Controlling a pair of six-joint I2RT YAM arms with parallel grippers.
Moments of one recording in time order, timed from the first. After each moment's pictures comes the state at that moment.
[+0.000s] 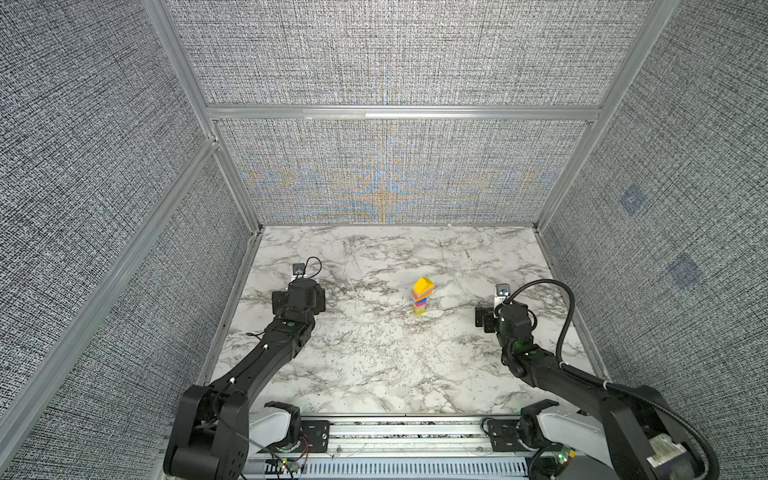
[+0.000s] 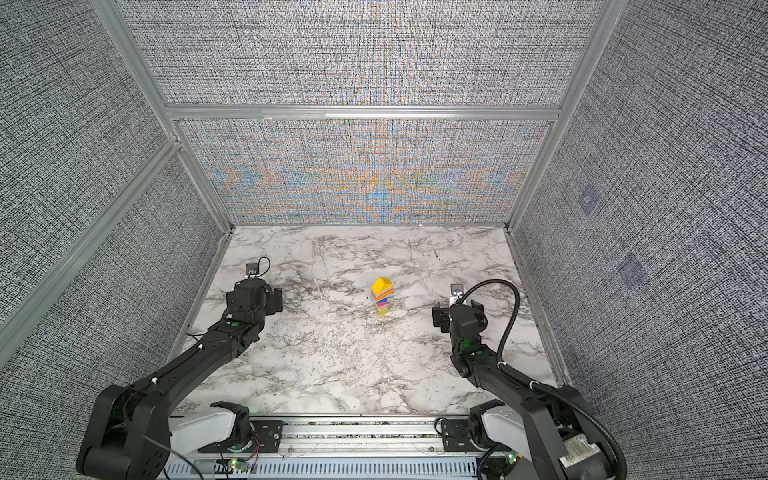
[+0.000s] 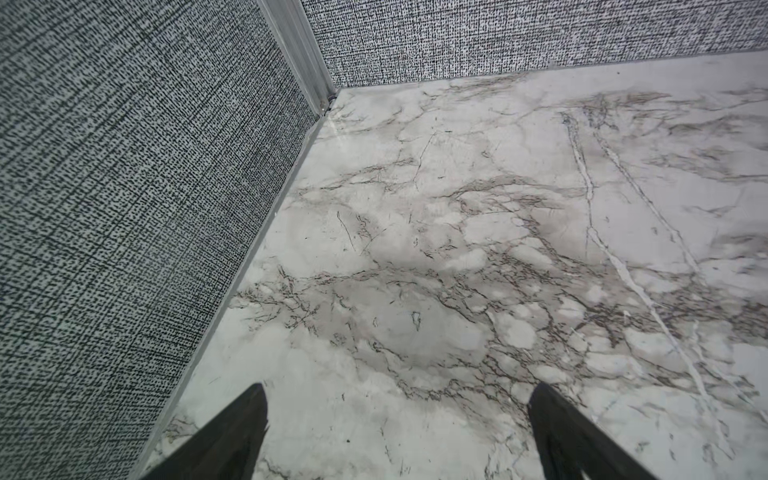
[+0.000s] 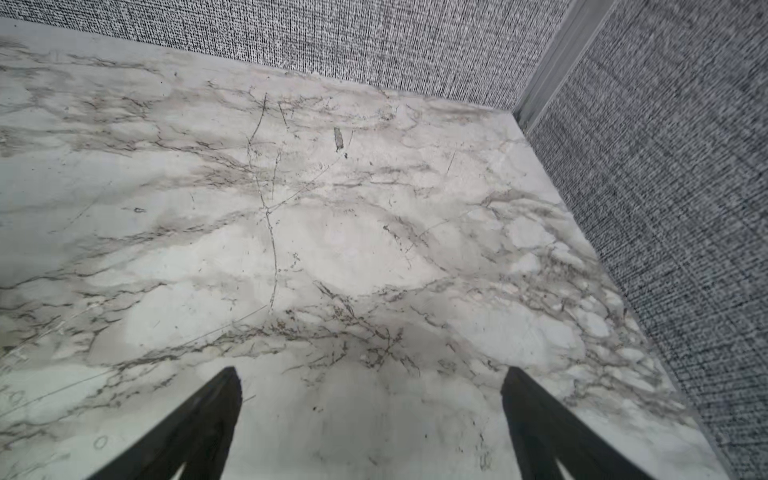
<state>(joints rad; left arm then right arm) -0.26 1.21 0.59 0.01 -0.50 -0.09 0.31 1.17 0.28 0.48 0.41 -0.04</state>
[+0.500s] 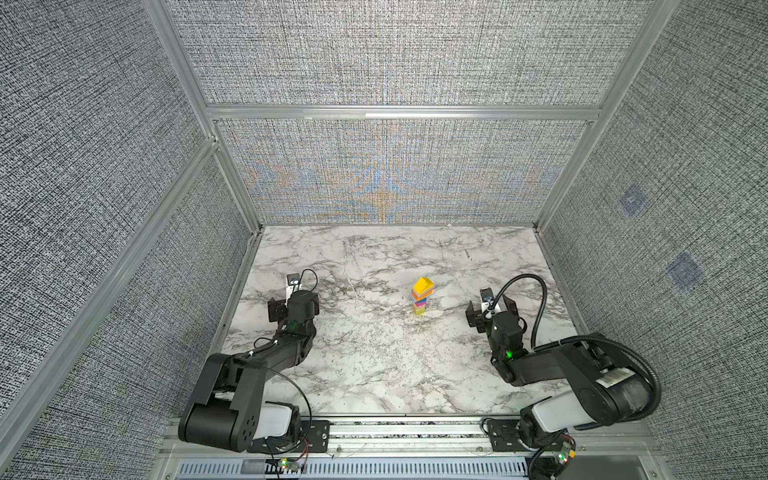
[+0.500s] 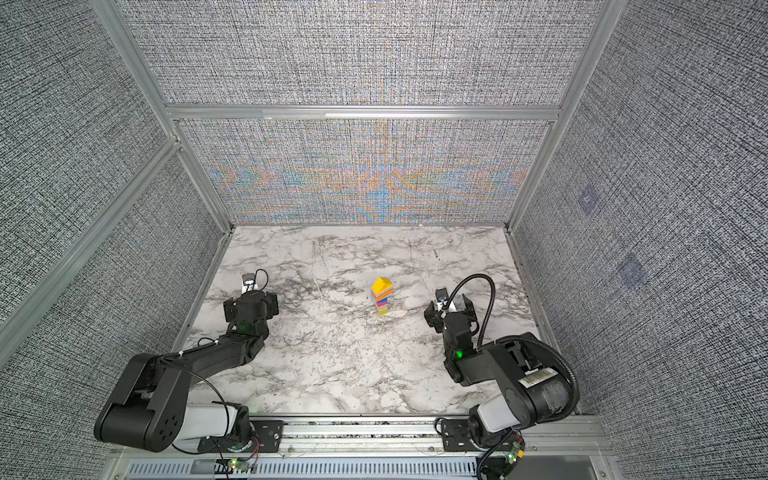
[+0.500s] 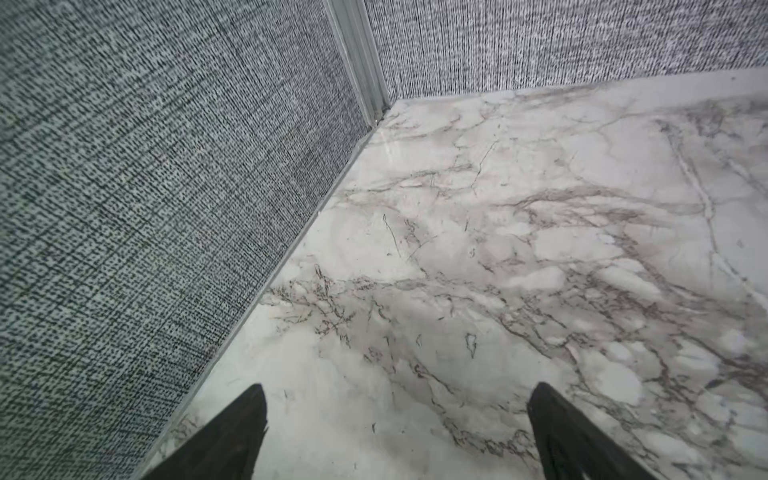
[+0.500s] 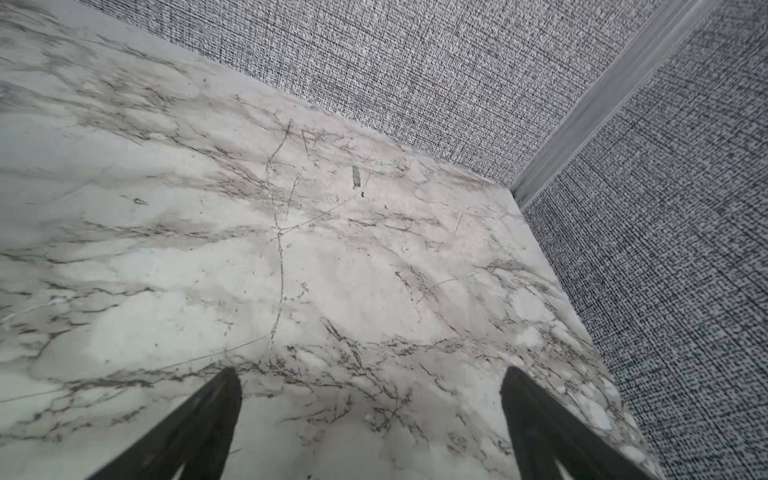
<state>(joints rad) -0.21 1.35 0.39 0.53 -0.61 -0.02 0.36 1.52 0.17 1.10 0.41 -0.28</state>
